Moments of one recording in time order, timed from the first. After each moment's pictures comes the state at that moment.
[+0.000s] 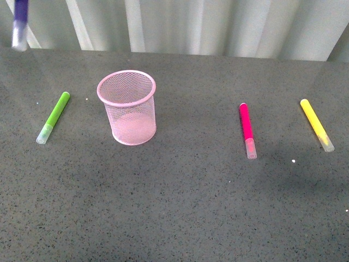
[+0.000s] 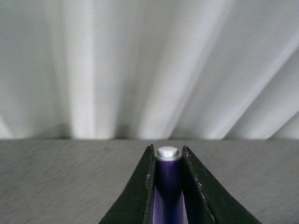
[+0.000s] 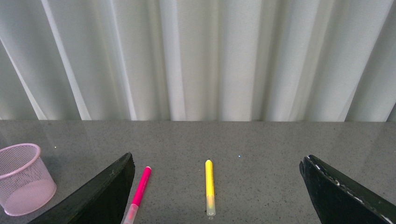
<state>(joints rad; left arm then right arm) 0.04 1.83 1.01 0.68 0.29 -0.13 0.00 0.00 0.02 0.00 0.00 0.00</state>
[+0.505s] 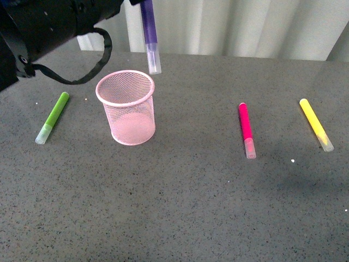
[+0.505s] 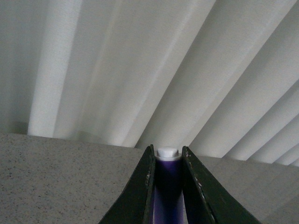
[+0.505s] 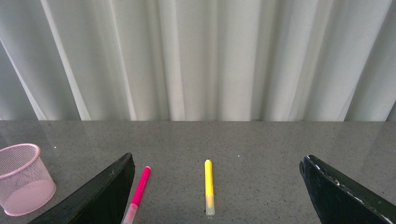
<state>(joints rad) -0.39 1.92 0.82 1.19 -0.08 -0.39 0.00 0.00 0.02 0.00 0.00 0.00</state>
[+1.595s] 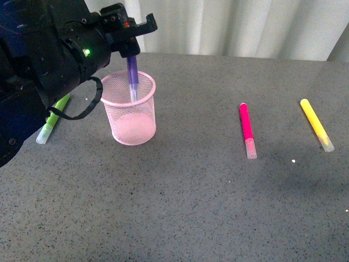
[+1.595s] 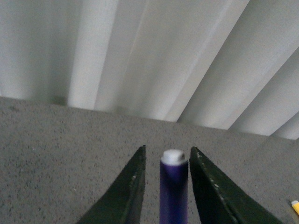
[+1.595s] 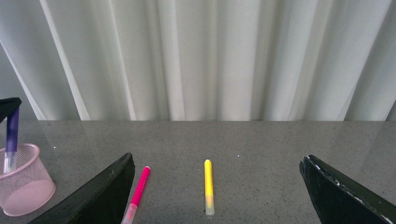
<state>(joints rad) -0.31 2.13 0.85 1.26 -0.04 -0.31 0.00 0.00 0.02 0.00 0.00 0.00</state>
